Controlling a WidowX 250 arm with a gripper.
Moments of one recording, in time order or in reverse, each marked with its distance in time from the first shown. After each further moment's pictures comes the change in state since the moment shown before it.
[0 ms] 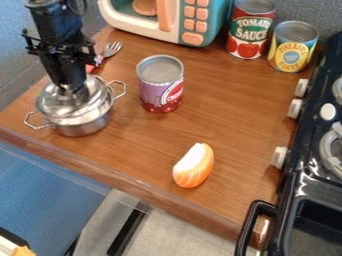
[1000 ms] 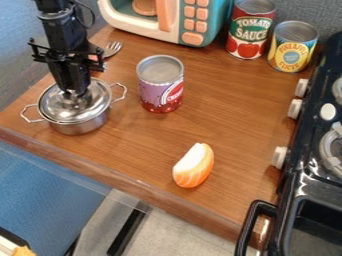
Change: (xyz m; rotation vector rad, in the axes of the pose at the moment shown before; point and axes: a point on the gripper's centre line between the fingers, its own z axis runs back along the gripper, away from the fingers) arm 0.016 0.005 -0.017 0.052 -0.019 0.088
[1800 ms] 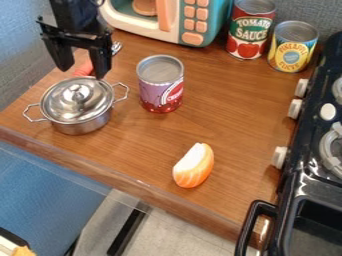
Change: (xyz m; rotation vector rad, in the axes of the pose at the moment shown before) arm 0.005 -0.017 0.031 -0.004 -0.049 -0.098
